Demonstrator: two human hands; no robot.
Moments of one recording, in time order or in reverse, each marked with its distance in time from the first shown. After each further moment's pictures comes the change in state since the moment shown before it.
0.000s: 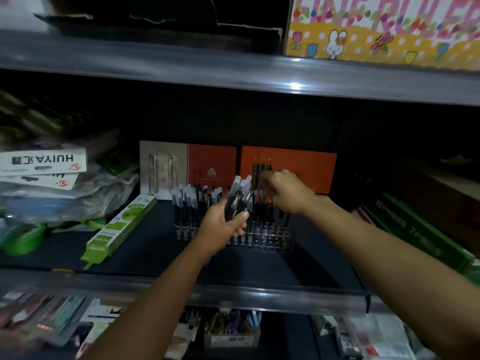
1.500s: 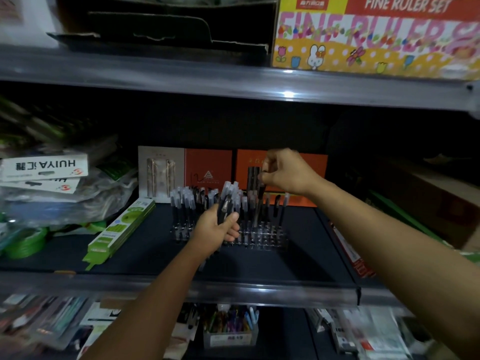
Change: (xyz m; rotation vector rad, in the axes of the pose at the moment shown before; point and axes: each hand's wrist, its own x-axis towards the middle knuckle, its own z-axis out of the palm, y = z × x) left_hand -0.007 -0.009 -0.003 -0.005 0.021 -0.097; right_hand -0.012 -0.017 -0.049 0.409 0.171 0.149
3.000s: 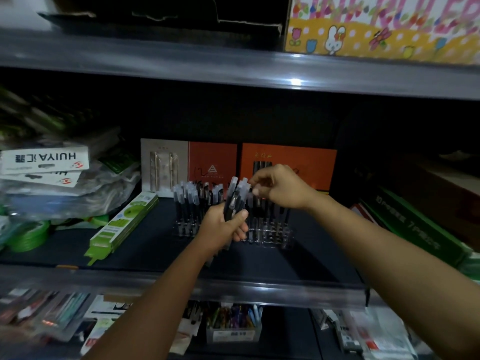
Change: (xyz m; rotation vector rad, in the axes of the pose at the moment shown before) left_hand -0.001 0.002 0.002 -0.044 -0.058 0.051; right_hand -0.001 0.018 0.037 0.031 -0.194 -0.143
